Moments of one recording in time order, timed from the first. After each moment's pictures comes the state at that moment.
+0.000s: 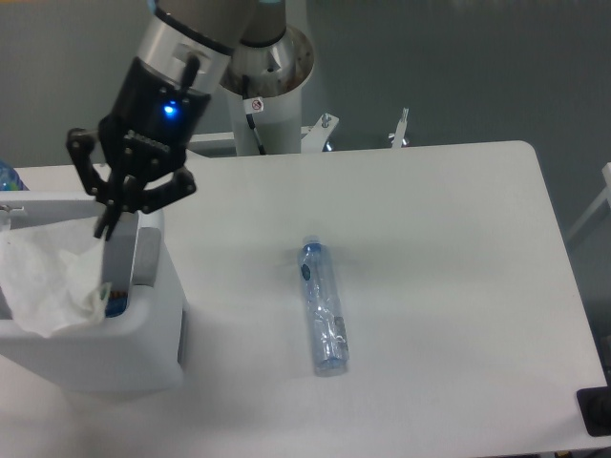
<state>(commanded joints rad) 2.25 -1.65 -1.52 -1.01 0.90 -0.02</state>
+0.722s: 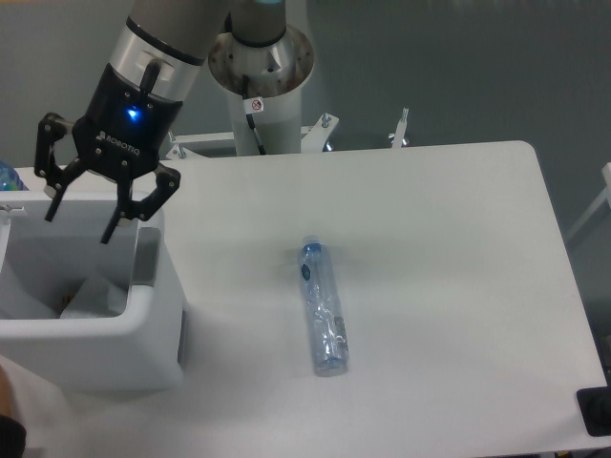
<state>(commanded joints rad) 2.25 -1.66 -1.52 -1.02 0.91 0.13</state>
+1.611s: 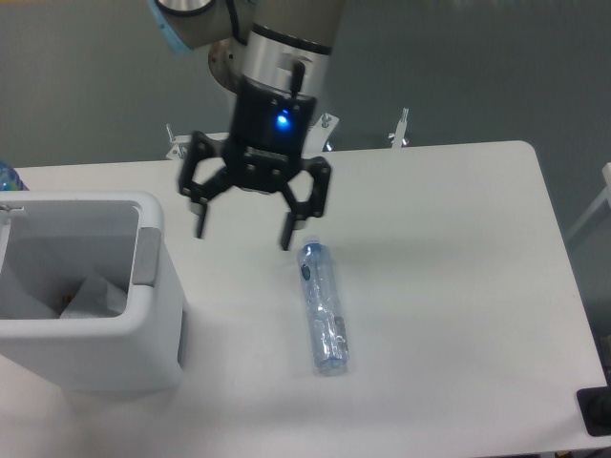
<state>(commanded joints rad) 2.45 -1.69 -1.51 -1.02 1.24 0.26</state>
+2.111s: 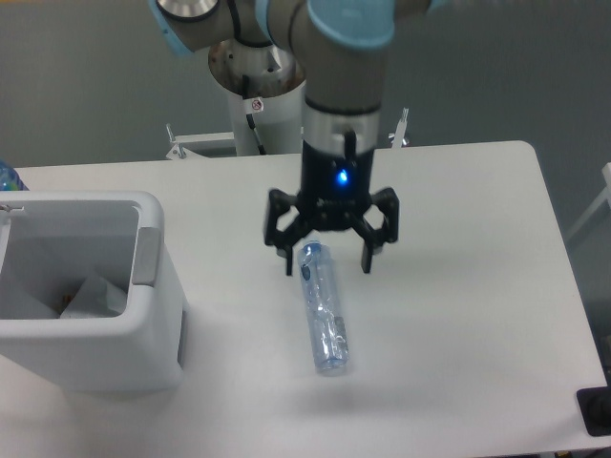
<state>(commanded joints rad) 2.49 -1.83 -1.51 -1.02 1.34 0.36</state>
